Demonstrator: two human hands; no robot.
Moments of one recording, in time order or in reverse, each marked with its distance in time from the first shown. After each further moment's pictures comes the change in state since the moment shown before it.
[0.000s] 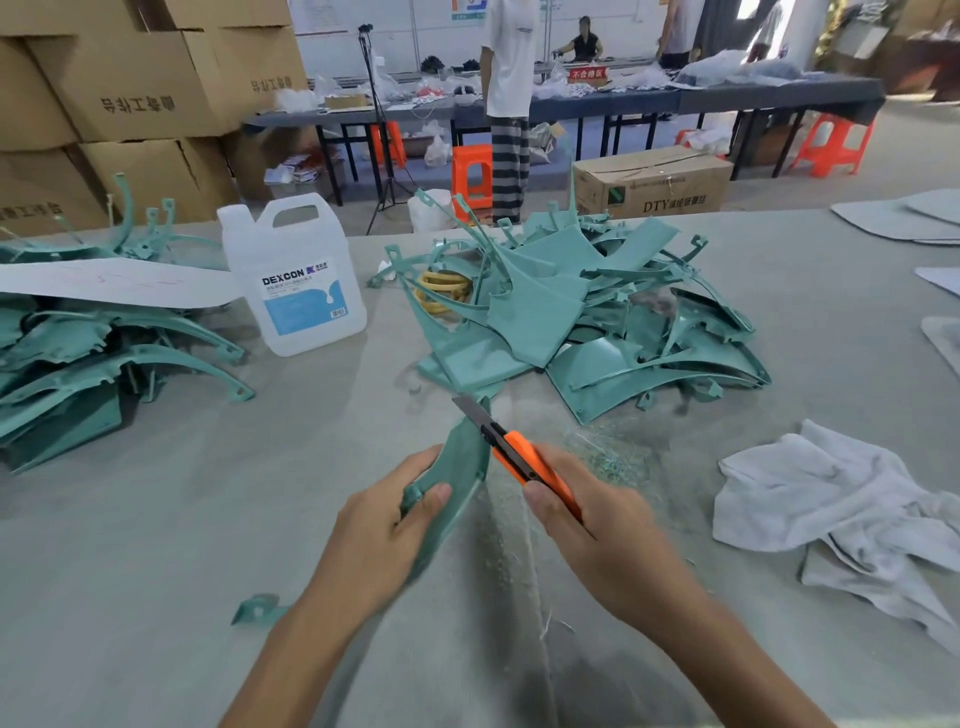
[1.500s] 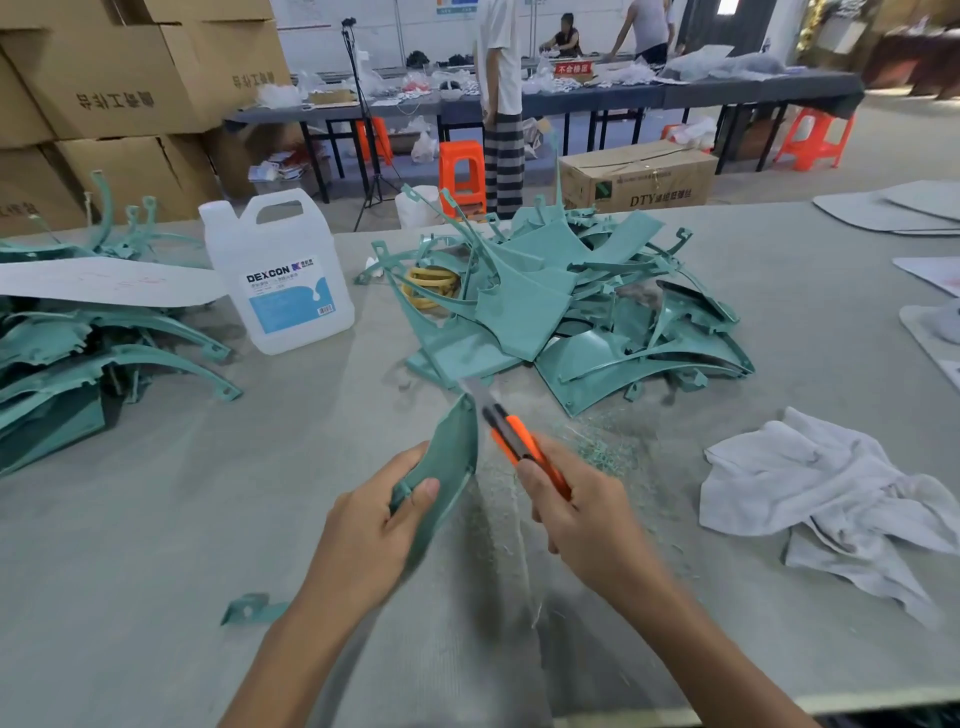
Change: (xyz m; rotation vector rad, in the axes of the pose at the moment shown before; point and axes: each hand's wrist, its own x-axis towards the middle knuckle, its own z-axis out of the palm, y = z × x) left_hand -0.006 0.008 0.002 0.048 0.070 -0.053; right_hand 0.010 0.015 0.021 0.157 0.132 0.148
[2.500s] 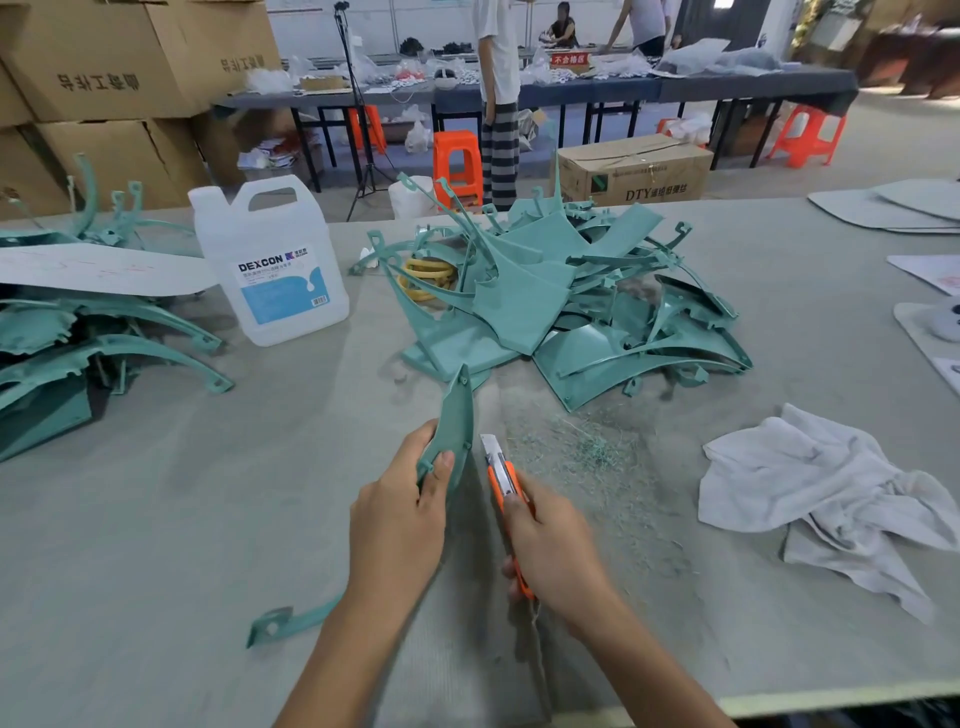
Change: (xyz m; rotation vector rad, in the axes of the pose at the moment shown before) left_hand 0.010 0.012 0.037 0.047 0.229 -0.057; right_hand -0.010 -0.012 0.042 0.282 -0.079 0.438
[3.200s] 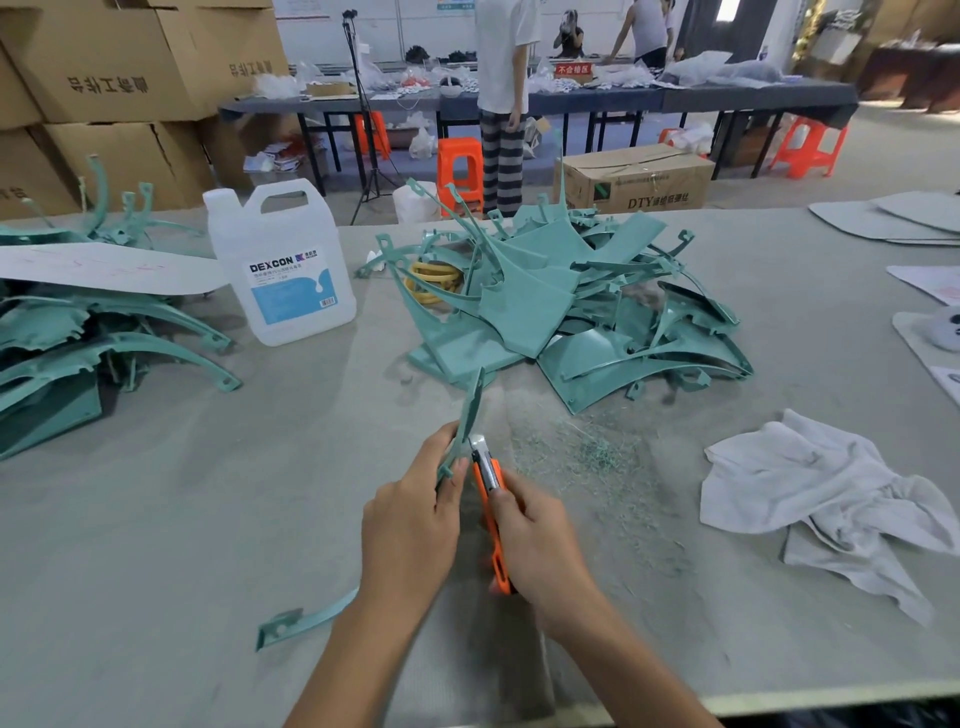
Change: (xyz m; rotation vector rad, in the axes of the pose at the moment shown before) left_hand -0.007 -0.001 0.001 0.063 0.000 0.132; right_hand -0.002 -0.007 0.021 0.089 0.027 -0.069
